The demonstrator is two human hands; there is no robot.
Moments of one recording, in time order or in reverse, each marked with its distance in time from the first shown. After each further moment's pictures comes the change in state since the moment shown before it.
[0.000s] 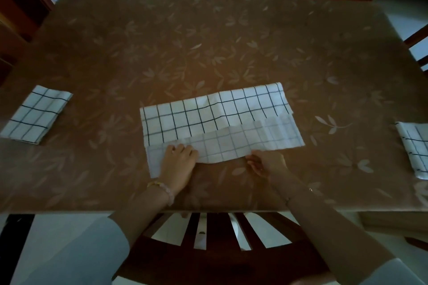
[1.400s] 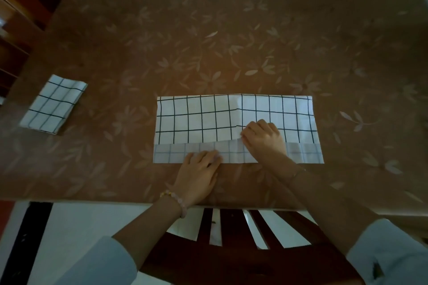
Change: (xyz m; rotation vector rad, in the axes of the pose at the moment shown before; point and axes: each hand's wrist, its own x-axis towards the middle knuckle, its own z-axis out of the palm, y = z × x) left_hand -0.030 0.007 0.031 -0.189 0.015 0.057; right_hand 0.044 0.005 0.043 -1.439 0.264 -1.866
